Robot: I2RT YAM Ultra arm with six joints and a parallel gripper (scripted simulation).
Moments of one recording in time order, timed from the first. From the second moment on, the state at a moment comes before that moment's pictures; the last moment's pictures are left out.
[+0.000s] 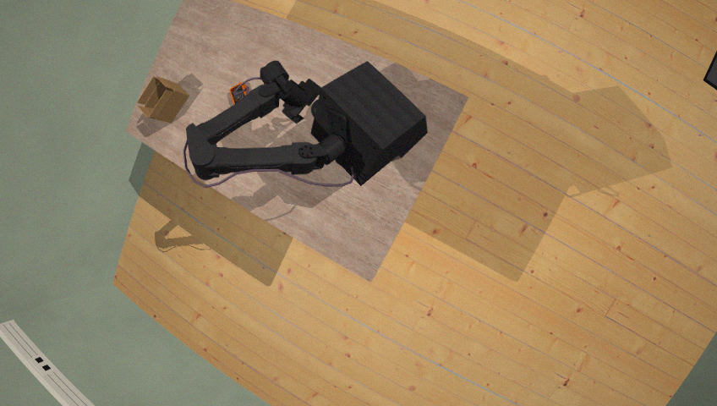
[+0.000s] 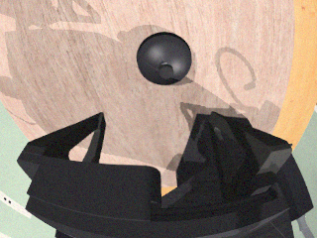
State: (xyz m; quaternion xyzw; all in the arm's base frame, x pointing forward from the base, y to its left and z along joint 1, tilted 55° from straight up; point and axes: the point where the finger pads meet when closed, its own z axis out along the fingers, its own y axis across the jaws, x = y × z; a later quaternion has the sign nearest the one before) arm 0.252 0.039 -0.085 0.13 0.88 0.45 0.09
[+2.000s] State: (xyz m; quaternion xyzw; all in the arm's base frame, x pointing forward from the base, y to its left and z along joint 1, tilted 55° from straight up) arm 0.254 0.034 -0.092 0.14 0.87 0.45 0.12
